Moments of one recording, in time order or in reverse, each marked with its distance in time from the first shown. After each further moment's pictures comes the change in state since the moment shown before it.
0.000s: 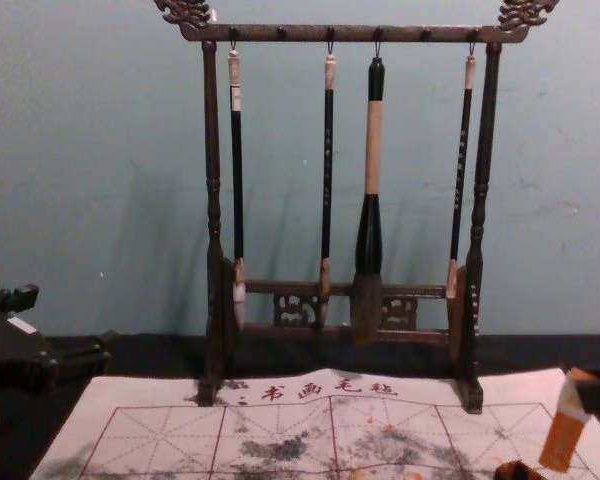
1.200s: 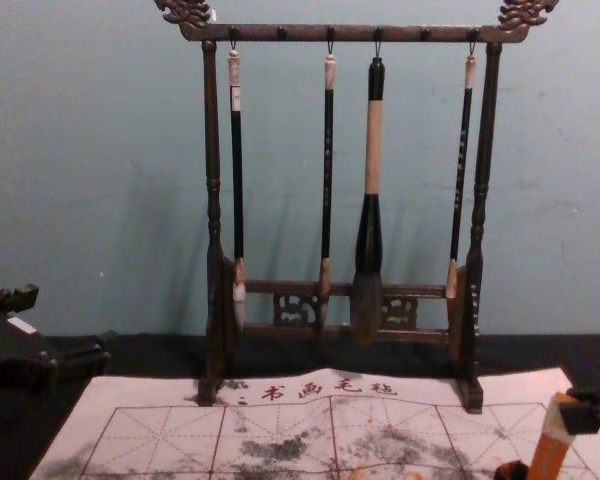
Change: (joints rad) left arm 0.000 0.000 0.000 0.000 0.000 0.000 0.000; right arm 0.048 -0.066 -0.023 0.096 -0.023 0.016 0.040
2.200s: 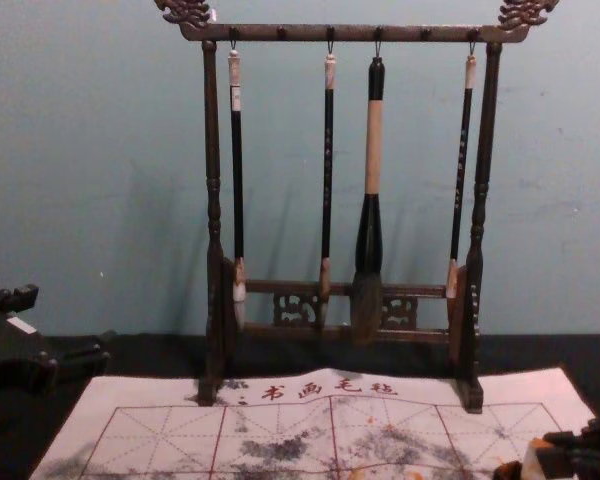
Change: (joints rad) left arm 0.000 0.000 0.000 0.000 0.000 0.000 0.000; right arm 0.070 -0.055 -0.071 0.119 -0.026 0.007 0.039
